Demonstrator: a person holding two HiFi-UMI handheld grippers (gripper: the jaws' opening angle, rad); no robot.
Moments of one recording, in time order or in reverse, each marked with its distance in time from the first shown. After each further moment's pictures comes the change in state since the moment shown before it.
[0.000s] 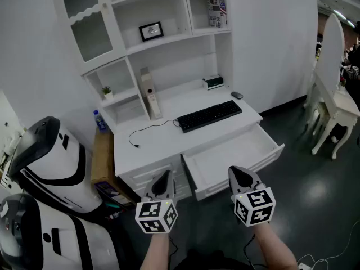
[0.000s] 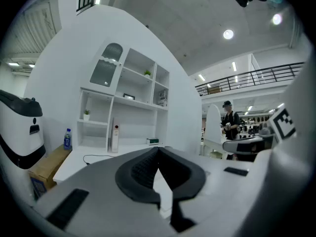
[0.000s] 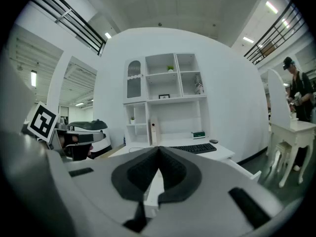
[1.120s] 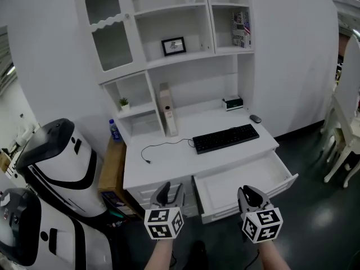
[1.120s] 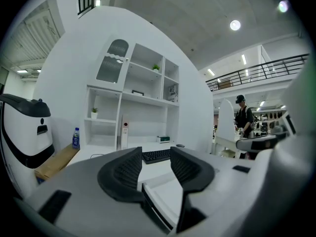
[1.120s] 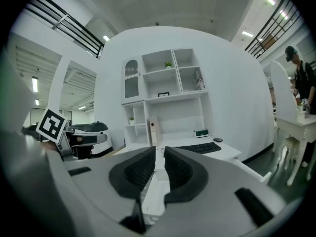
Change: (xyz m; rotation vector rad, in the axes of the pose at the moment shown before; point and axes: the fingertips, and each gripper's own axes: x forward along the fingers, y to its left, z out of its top) left arm 0.050 0.032 -0.005 -0.006 0.032 0.120; right arm 0.041 -0.031 -0.004 0.038 0.003 0.046
